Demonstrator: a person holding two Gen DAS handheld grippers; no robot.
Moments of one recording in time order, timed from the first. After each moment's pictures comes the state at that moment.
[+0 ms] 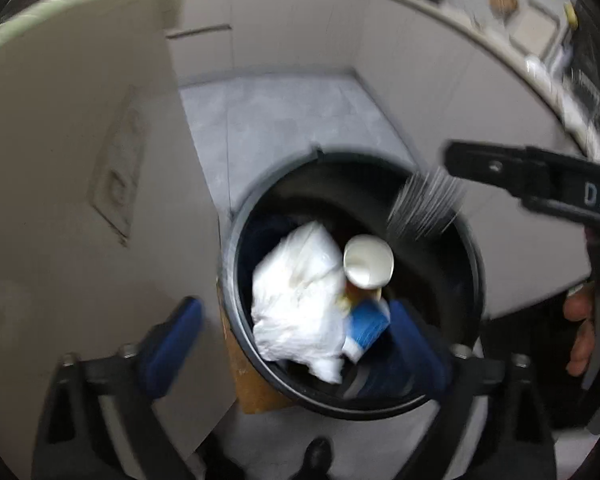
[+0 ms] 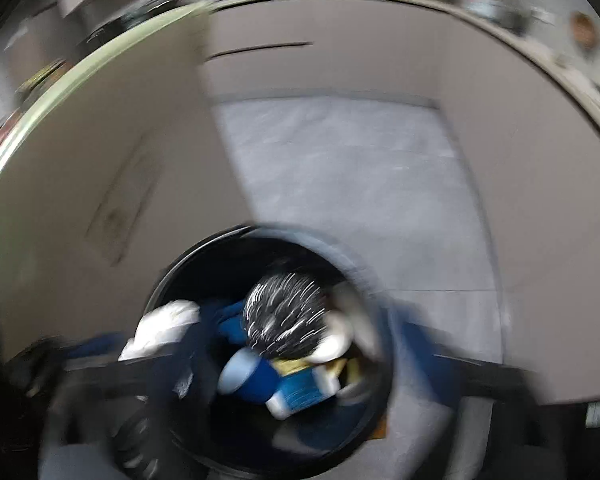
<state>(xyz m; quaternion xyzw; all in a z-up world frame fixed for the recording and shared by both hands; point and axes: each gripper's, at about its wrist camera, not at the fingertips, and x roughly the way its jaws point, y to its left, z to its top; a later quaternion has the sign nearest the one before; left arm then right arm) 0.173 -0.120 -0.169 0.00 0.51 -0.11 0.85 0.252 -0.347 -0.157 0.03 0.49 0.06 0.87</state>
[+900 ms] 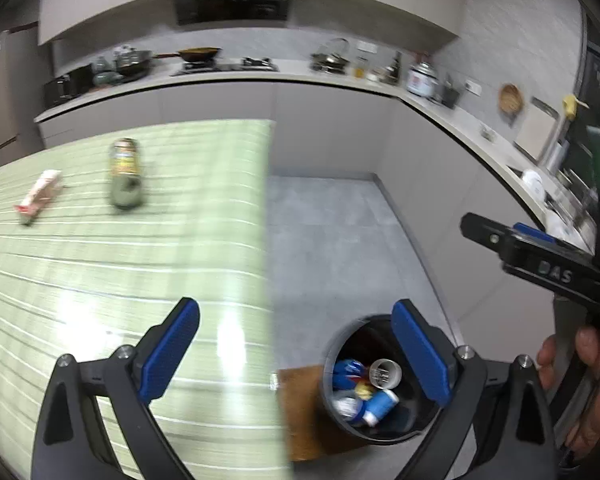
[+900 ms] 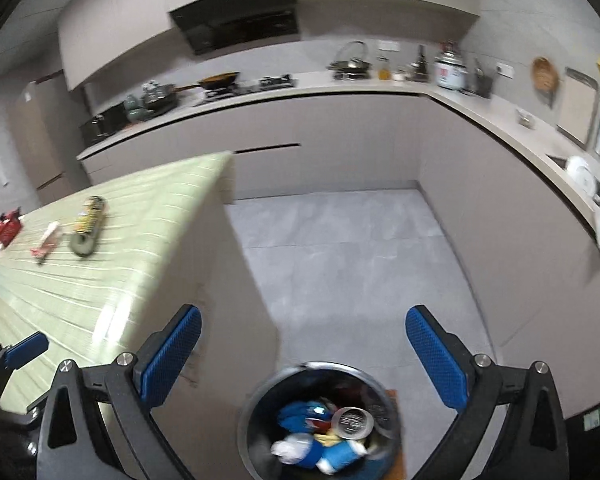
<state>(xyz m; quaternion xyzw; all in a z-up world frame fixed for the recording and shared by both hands) 0.185 0.003 0.005 -0.03 0.38 -0.07 0.92 0.262 -0.257 0.030 0.04 0.37 0.06 0.93</state>
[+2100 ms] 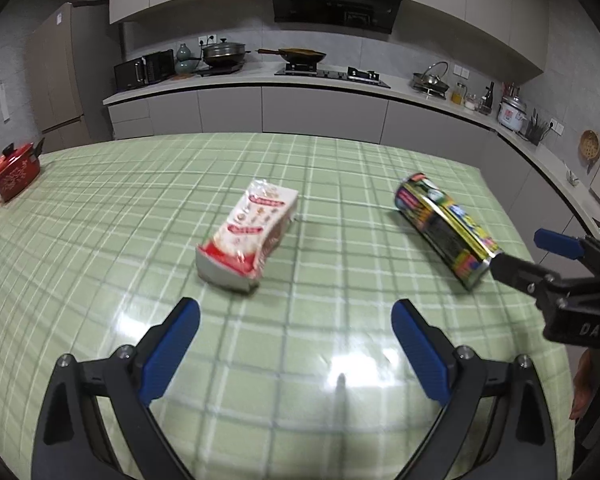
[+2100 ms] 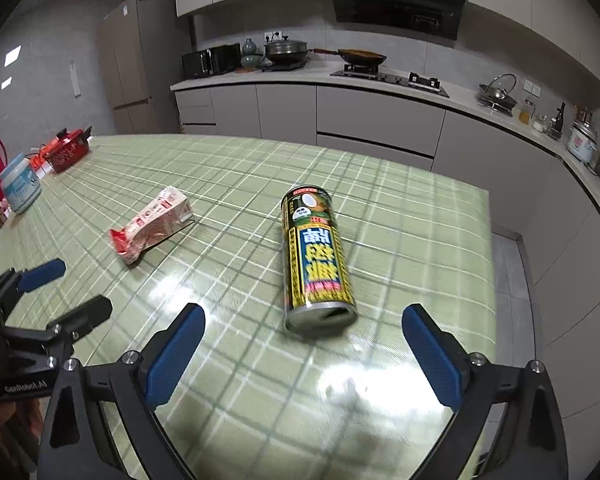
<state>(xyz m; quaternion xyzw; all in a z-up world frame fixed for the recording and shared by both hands) 0.299 0.311 -0.019 -0.03 0.38 0.01 0.92 0.378 0.113 0.010 -0.07 0.39 0.20 0.90</state>
